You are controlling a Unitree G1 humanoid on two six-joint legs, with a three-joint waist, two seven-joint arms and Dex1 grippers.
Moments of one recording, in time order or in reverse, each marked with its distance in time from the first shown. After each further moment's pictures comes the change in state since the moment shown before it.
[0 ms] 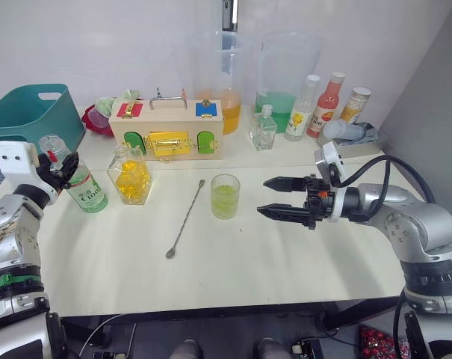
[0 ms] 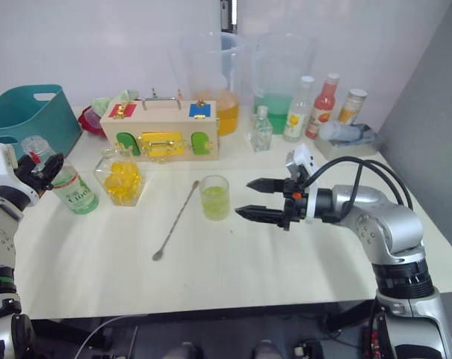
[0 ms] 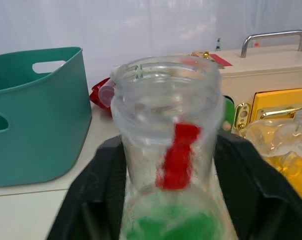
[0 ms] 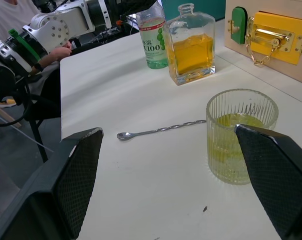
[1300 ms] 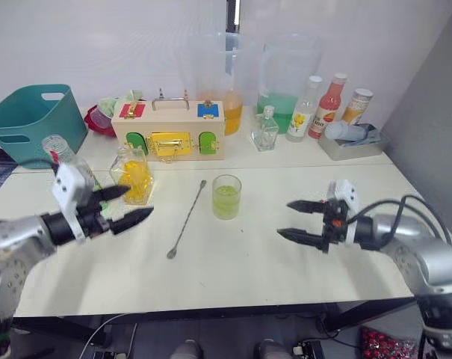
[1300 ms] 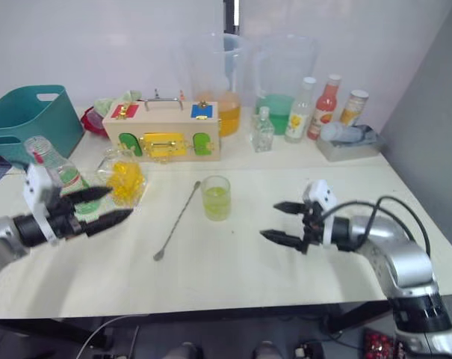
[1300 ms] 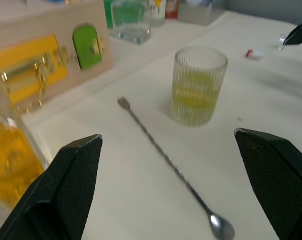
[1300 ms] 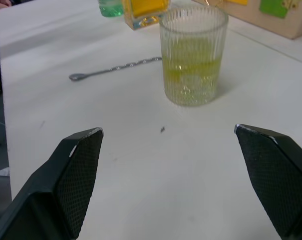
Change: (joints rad) left arm 0.462 0.135 -0.098 -0.701 -0.310 0.366 -0.372; right arm 0.314 -0.054 -0.035 0.023 -0.182 -0.311 -0.002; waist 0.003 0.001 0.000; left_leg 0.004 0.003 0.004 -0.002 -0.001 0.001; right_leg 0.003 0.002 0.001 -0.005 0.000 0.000
